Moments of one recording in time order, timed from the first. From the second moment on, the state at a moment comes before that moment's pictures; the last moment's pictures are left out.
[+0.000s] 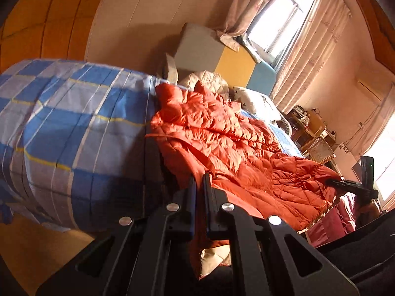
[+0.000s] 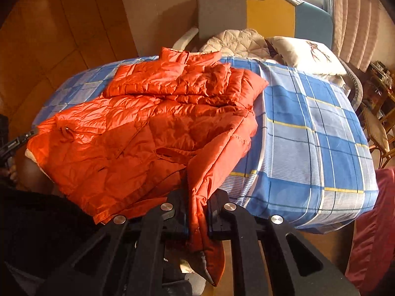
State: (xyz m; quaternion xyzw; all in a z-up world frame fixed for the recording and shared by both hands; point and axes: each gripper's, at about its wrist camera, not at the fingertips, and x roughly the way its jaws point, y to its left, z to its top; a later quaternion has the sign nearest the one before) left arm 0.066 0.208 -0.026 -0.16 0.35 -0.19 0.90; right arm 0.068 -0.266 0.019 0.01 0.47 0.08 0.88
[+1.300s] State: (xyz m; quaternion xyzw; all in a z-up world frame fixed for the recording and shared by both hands) left arm 0.271 0.168 0.056 -0.13 0.26 -0.21 0.93; right arm 0.264 -0.296 0.069 0.01 0.36 0.03 0.93
